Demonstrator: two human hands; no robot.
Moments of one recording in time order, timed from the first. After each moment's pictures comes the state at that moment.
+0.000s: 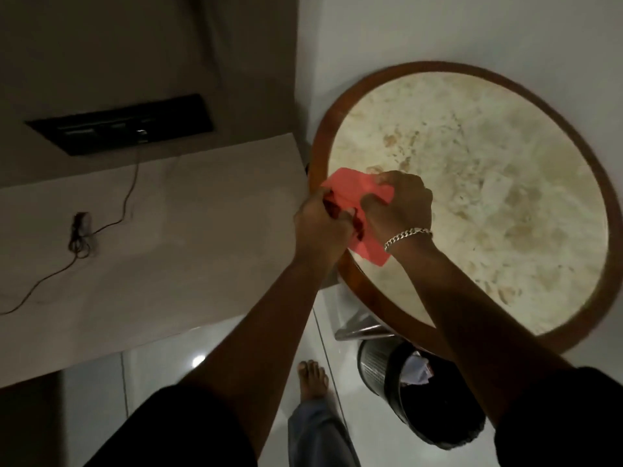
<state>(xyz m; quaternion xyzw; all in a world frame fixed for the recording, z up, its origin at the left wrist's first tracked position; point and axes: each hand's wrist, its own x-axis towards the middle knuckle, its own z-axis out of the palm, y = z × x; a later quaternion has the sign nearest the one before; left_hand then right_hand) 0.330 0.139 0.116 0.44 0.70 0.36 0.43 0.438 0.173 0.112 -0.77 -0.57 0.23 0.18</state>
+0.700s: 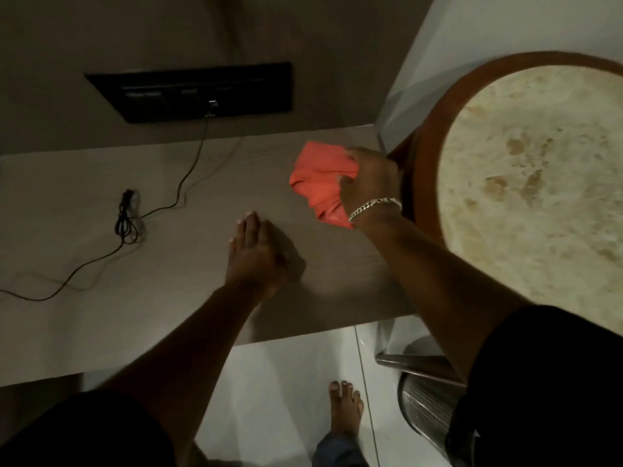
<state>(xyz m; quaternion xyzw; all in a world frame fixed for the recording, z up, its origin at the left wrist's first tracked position) 0.118 0.114 -0.029 0.54 0.77 0.04 0.33 0.266 0.241 0.022 -0.65 -0.71 0.22 0.15</state>
